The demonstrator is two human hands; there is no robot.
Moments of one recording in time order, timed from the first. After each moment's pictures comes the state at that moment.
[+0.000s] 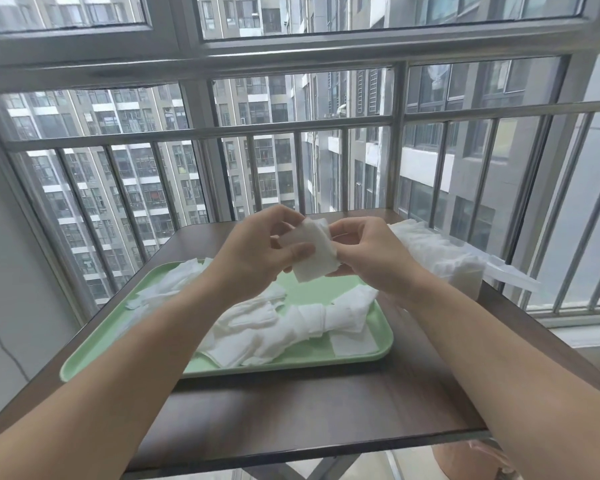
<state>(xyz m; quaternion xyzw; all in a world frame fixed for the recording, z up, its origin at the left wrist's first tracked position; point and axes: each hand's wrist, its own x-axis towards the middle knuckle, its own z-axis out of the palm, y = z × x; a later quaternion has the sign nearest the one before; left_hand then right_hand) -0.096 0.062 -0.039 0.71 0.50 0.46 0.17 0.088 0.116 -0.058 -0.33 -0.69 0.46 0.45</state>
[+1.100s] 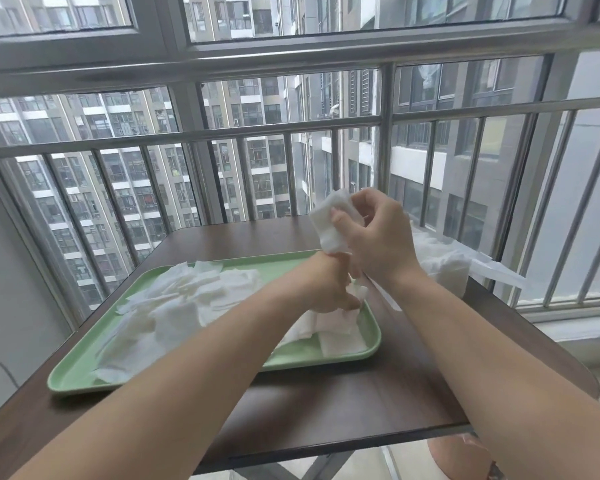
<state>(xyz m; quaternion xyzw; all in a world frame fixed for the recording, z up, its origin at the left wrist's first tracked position) -0.019 0.104 -0.064 0.79 0.59 0.11 0.13 0.098 0.119 -0.049 -0.39 -0.67 0.20 0.59</state>
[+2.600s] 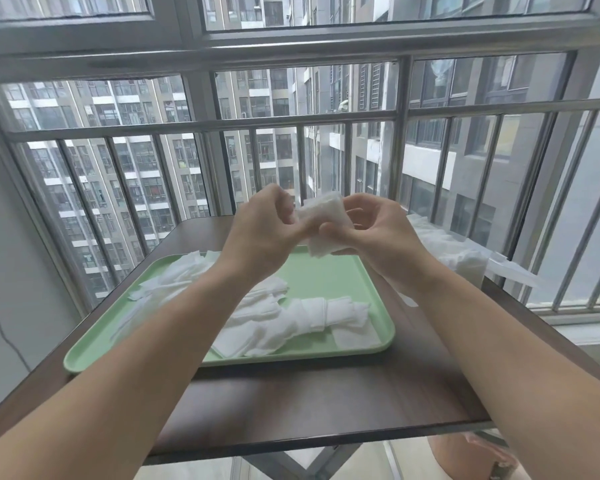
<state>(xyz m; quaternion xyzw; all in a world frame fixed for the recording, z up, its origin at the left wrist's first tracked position) -0.087 0.075 -0.036 0.66 0.57 0.49 0.05 0.094 0.112 -0.049 -0.27 -0.68 0.45 0.50</state>
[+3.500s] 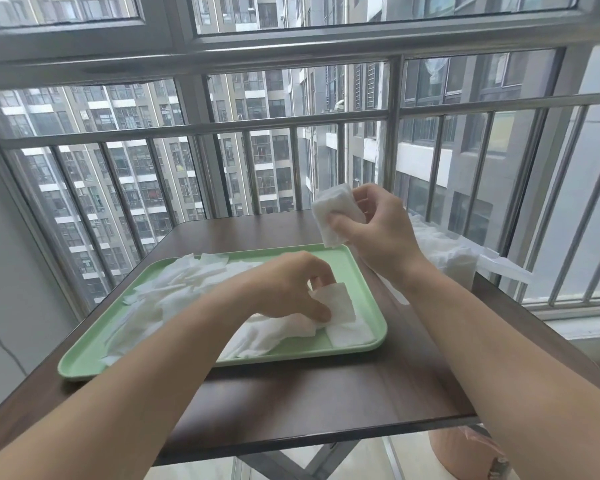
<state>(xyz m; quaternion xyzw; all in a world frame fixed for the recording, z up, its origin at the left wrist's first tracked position) -0.069 0.073 -0.058 0.80 0.56 0.13 0.17 0.096 0.119 -0.050 -0.39 -0.69 0.25 0.56</state>
